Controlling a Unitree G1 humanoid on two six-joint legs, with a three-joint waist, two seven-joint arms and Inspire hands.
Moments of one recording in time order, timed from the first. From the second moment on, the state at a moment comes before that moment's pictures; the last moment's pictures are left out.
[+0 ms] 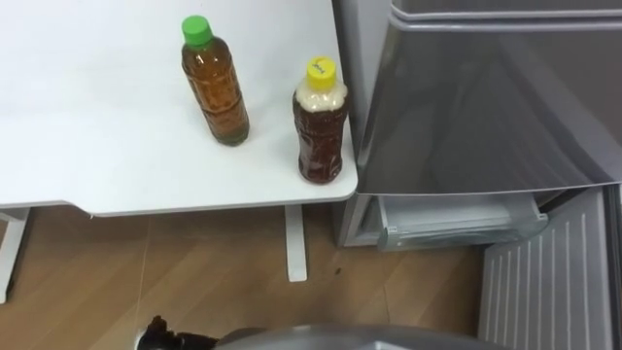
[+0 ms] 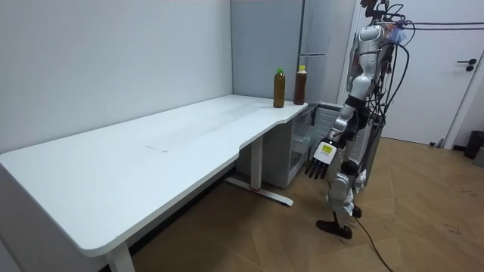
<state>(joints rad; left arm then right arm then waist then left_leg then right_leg) 0.15 0.18 0.09 1.10 -0.09 0.05 0.25 0.10 -0.24 0.09 1.28 0.12 0.09 0.01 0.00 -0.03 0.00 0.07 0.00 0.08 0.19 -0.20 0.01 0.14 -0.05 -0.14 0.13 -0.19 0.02</state>
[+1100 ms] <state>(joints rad) 0.16 0.18 0.23 0.57 -0.32 -0.23 0.83 0.15 -0.24 0.07 1.24 0.15 0.01 0.00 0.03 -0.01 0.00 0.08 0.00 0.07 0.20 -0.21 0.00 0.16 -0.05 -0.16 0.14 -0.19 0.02</state>
